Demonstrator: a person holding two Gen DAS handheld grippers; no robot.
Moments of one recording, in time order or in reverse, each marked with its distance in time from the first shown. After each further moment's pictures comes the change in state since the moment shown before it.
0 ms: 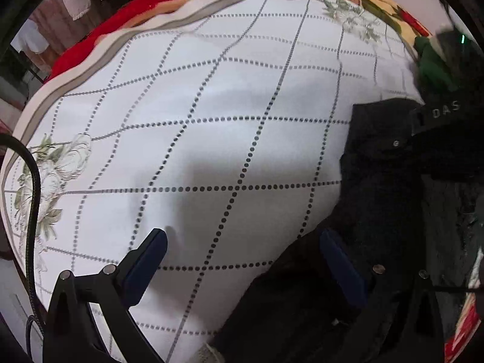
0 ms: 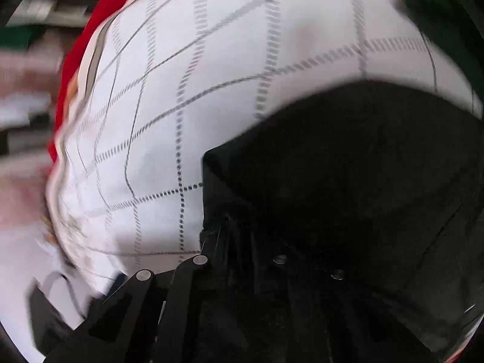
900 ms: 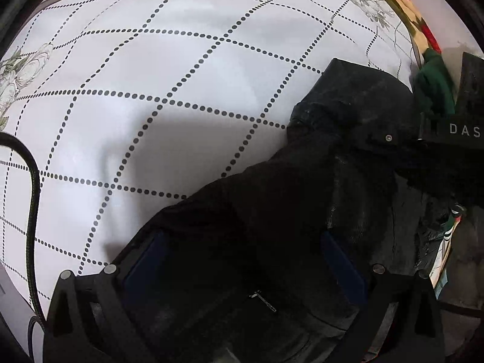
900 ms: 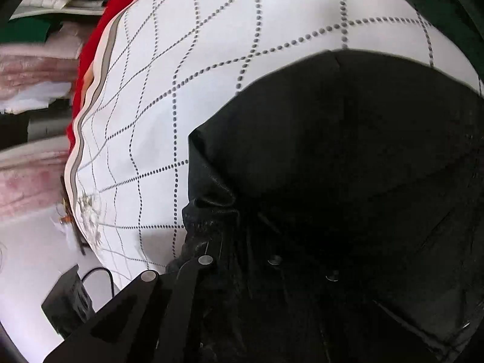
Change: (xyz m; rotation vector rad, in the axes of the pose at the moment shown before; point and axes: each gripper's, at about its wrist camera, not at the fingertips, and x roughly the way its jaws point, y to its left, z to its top) left arm 0.031 -0.041 -0.008 -0.224 0.216 -0.171; right arm 0.001 -0.002 -0.005 -0.105 0.045 0.054
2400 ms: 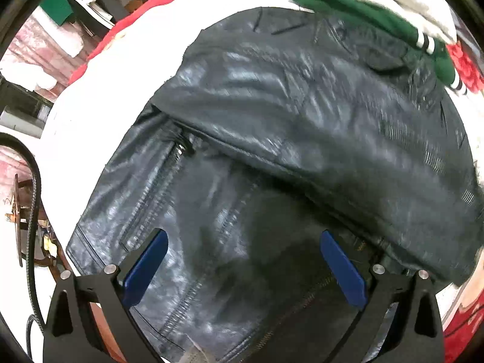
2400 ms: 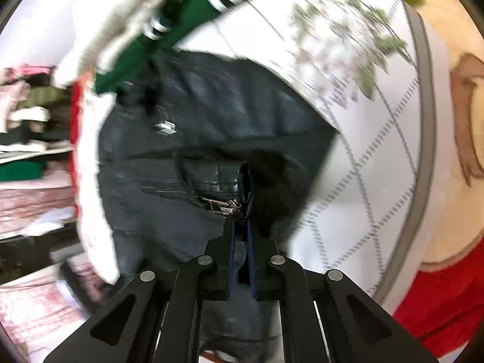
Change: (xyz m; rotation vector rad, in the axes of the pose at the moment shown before) left arm -0.019 -0.120 -0.180 0.397 -0.240 0.365; right arm -0.152 -0.266 -0.330 0.547 -0.340 0.019
